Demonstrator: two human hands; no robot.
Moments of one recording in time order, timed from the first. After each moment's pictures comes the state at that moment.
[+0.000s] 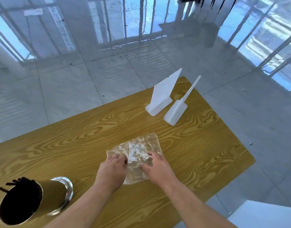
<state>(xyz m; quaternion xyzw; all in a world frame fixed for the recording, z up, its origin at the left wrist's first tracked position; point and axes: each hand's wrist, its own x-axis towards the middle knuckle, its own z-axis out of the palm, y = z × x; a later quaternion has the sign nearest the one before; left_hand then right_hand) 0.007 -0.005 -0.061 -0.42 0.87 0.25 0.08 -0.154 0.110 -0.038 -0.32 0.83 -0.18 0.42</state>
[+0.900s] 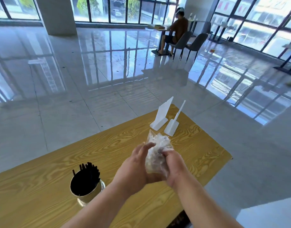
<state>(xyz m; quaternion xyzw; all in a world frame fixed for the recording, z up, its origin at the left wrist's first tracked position) 0.128 0.034 0.123 -0.23 0.89 0.38 -0.10 -0.007 0.130 0.134 0.02 0.56 -0.67 0.49</state>
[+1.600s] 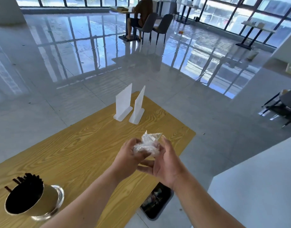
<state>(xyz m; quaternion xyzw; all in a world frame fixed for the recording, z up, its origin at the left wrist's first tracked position) 0.003 0.120 0.109 -0.24 0.72 0.65 -0.06 -0.082 0.265 0.127 -0.01 0.51 -0.71 0.48</state>
